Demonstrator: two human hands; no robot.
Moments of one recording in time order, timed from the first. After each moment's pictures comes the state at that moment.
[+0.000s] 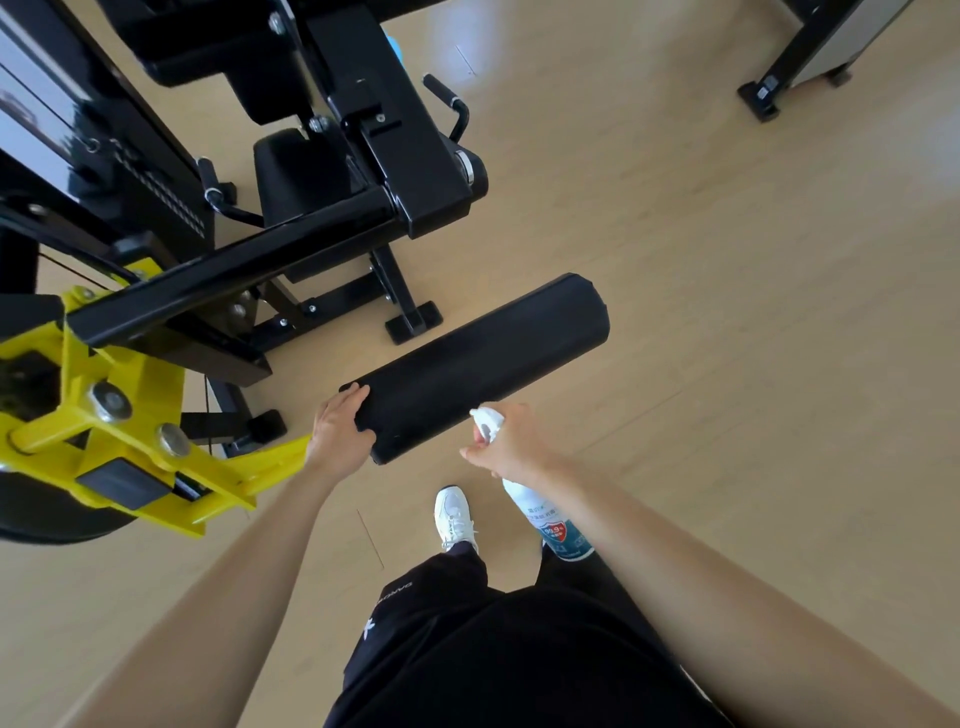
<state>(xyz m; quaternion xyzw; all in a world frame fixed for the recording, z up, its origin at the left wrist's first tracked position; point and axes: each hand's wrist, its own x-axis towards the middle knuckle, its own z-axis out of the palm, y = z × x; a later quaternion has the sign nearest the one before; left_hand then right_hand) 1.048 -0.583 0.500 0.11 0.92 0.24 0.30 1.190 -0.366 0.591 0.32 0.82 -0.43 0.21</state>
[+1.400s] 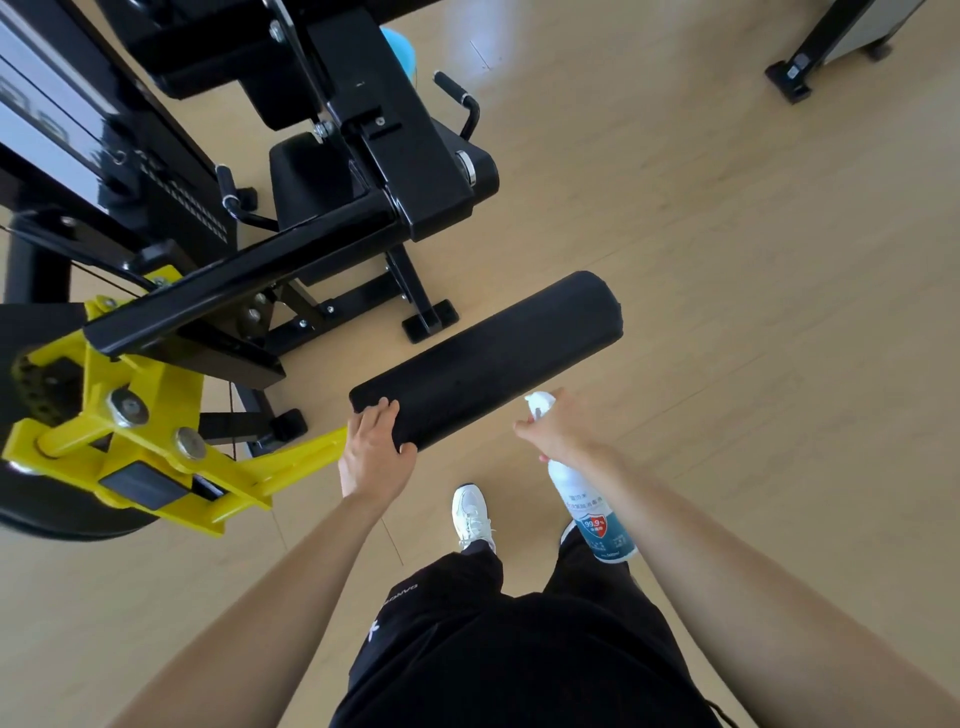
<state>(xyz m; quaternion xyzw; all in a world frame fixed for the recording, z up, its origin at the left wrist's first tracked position) 1.096 -0.559 0.507 0.13 0.95 0.16 0.22 1.191 -0.318 0.563 0.45 0.75 -0.43 0.22</state>
